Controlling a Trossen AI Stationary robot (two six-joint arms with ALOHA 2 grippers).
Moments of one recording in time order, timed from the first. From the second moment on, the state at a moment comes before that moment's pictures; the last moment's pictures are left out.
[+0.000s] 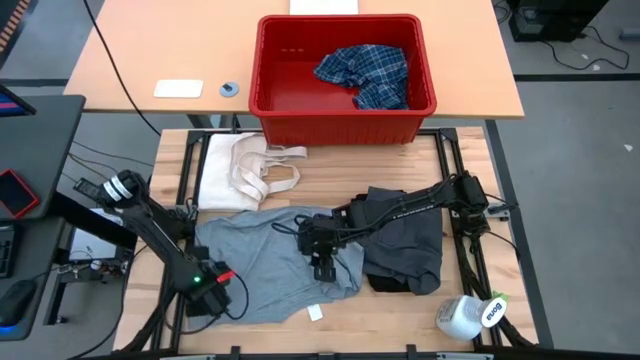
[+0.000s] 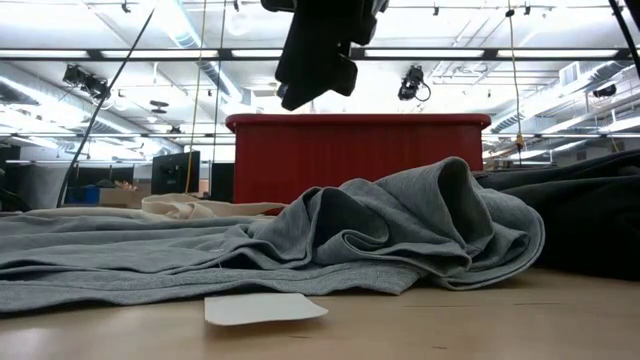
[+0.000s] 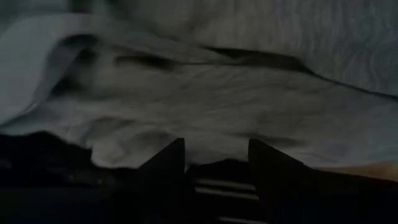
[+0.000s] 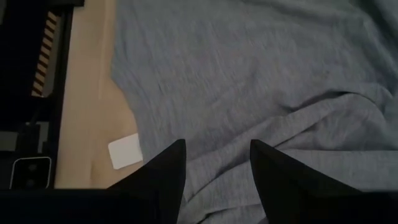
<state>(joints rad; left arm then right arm) -0.90 1.53 0.82 -1.05 0.25 -0.99 0.19 2.01 1.74 -0.74 -0.14 0.27</state>
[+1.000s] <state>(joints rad) -0.86 1.45 0.94 -1.07 0.34 -0.87 0.17 2.01 1.74 -0.83 -0.20 0.29</state>
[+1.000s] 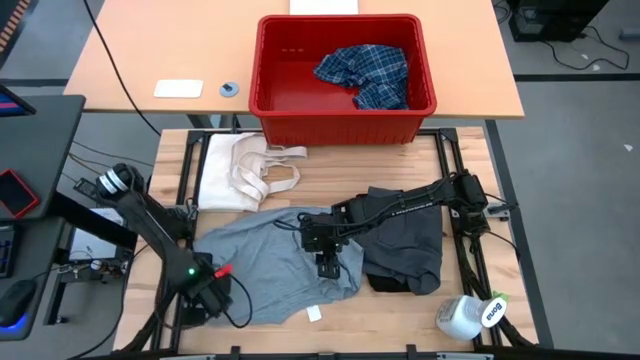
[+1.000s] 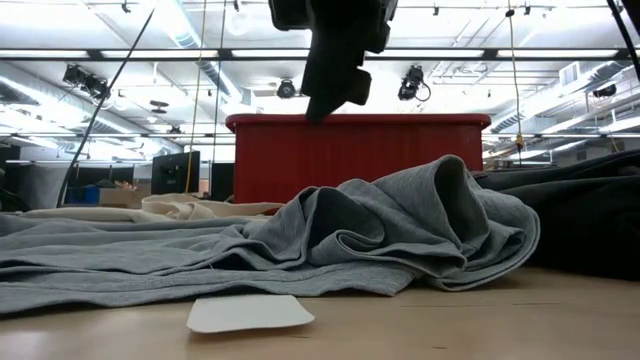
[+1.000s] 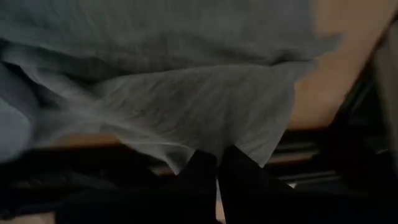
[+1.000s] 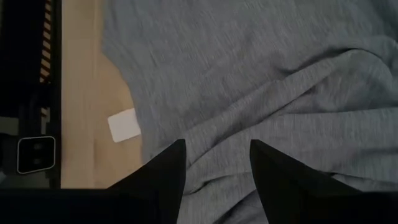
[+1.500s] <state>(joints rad) -0.58 1.45 1.03 -0.87 -0.04 -0.61 0.16 2.01 1.74 -0.82 -0.27 0.34</state>
